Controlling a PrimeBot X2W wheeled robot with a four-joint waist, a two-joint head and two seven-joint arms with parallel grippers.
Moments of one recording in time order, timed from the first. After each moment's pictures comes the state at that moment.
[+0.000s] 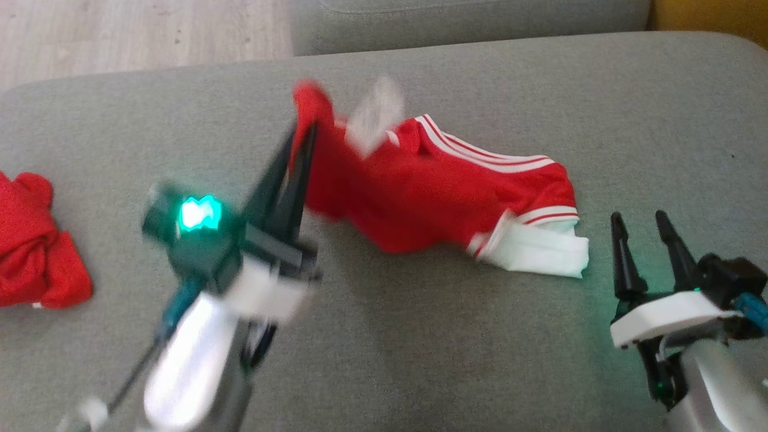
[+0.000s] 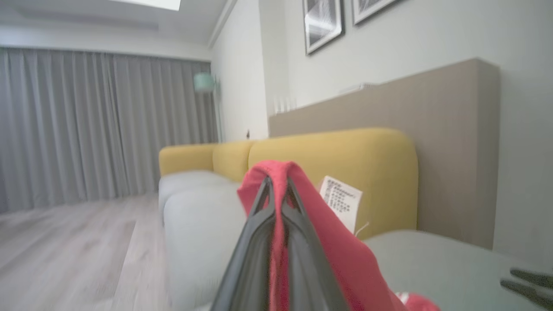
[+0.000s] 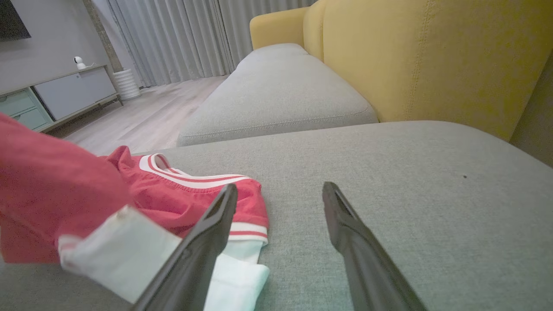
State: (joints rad) left arm -0.43 0.12 -0.38 0.13 -0.18 -0.13 -0.26; right arm -0.21 -0.19 0.08 0.48 0.30 0.13 -0.26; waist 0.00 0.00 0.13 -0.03
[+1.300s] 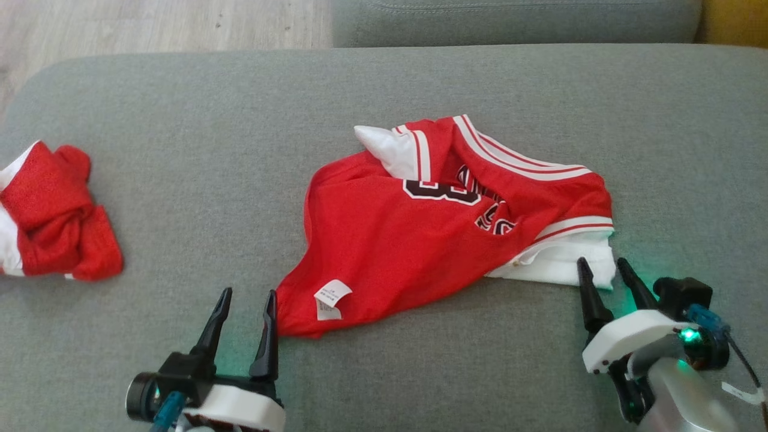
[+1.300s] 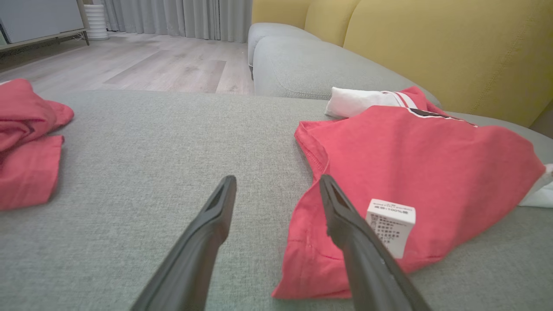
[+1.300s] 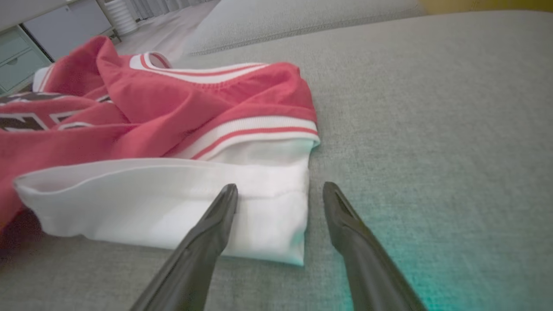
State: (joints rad) left arm -0.04 0.05 -0.16 0.36 -0.17 -0.11 -0.26; right arm -0.28 -0.14 0.14 0.79 0.31 0.13 -0.26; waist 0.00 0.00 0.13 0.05
